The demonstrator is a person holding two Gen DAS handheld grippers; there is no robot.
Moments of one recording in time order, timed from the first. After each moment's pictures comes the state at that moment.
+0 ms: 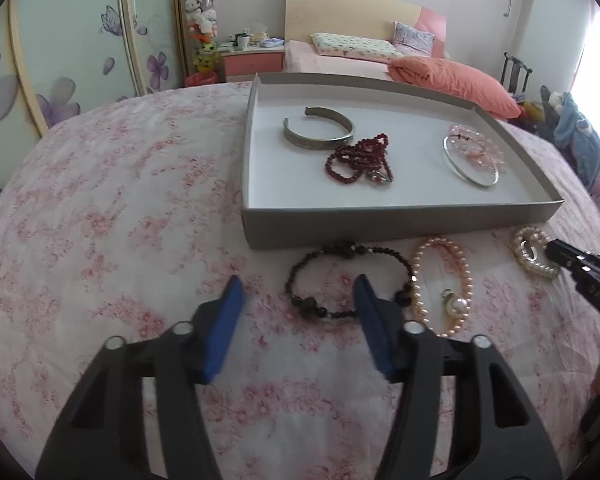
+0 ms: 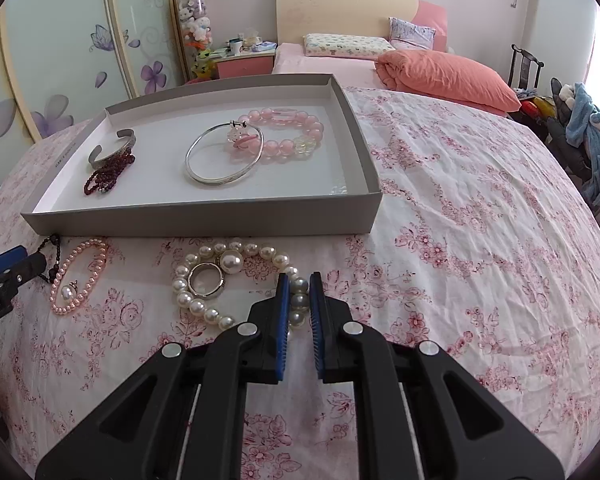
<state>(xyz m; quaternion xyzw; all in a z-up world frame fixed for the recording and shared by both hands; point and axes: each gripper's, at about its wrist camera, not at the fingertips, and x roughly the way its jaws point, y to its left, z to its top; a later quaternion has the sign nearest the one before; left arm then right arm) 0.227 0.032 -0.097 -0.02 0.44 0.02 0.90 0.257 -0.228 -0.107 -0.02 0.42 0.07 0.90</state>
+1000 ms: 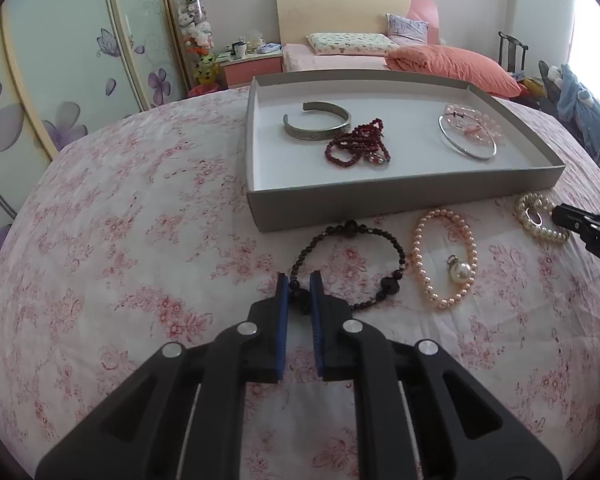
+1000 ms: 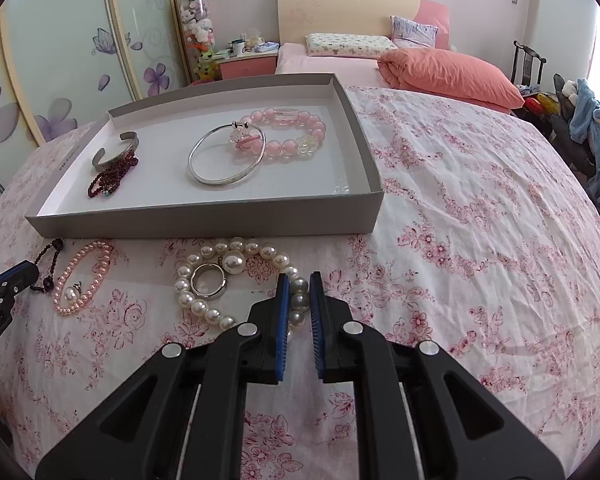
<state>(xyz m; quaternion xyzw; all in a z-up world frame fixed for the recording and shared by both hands) 0.209 0.024 -0.096 0.02 0.44 0.02 0.90 0.257 -0.229 -0.107 -0.01 0.42 0.08 0.90</state>
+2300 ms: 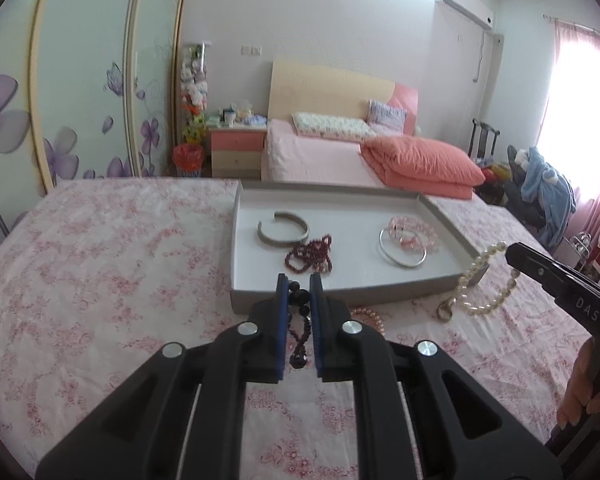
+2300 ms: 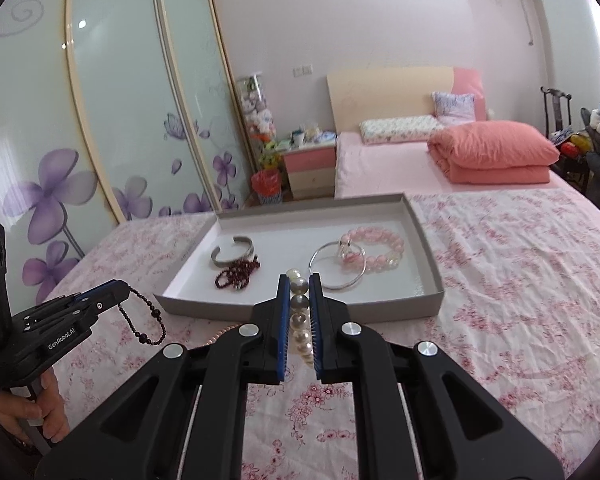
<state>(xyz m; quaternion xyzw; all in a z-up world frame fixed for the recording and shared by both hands) 0.169 0.020 -0.019 -0.05 0.29 -0.02 0.96 0.195 -0.211 -0.022 0.06 0.26 0.18 0.95</state>
